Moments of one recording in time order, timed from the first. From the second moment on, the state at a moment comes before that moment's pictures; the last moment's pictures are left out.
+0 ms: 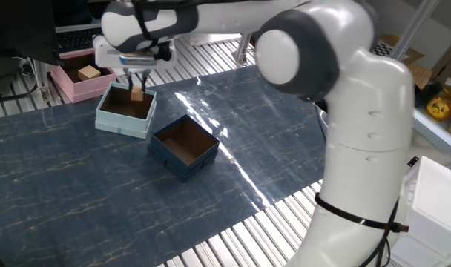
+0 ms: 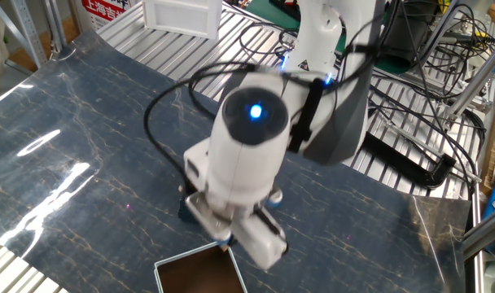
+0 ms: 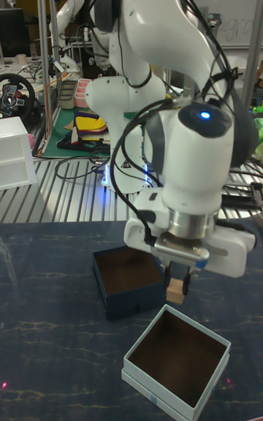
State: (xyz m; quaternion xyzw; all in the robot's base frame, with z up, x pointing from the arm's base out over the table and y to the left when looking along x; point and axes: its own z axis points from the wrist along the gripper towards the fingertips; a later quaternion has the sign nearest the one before) arm 0.642 0.099 0.219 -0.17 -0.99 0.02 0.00
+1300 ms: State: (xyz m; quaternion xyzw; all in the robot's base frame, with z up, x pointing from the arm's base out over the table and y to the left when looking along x) arm 0.530 0.052 0.197 -0.11 -0.99 0.02 -0.02
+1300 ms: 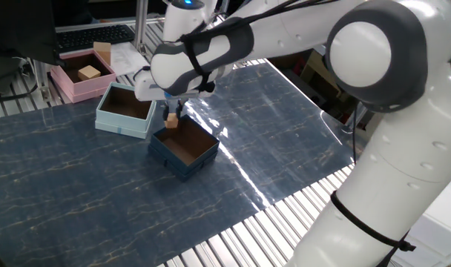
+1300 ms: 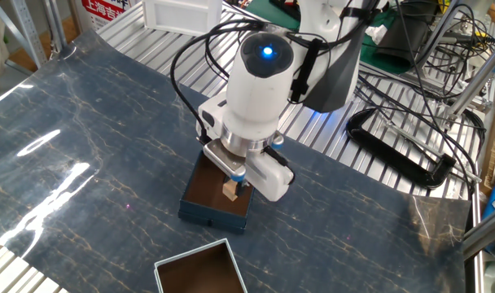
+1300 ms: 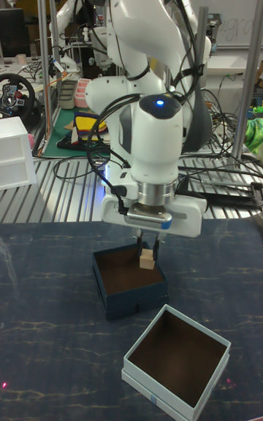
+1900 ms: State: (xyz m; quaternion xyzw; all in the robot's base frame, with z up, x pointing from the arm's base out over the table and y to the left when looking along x) arm 0.519 0.038 0.182 -0.07 -1.00 0.02 -0.03
